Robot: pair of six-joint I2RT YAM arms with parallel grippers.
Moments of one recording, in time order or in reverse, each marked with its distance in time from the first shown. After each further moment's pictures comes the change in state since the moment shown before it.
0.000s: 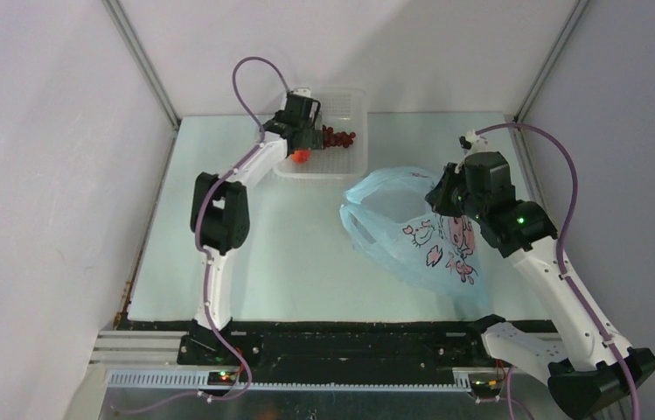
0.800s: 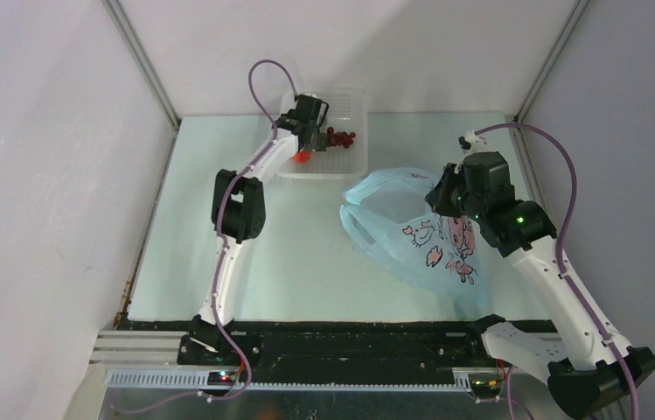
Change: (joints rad) left arm 0.000 0.269 0.322 -0.150 -0.066 0.007; right arm 0.000 0.004 0.000 -0.005 -0.001 0.000
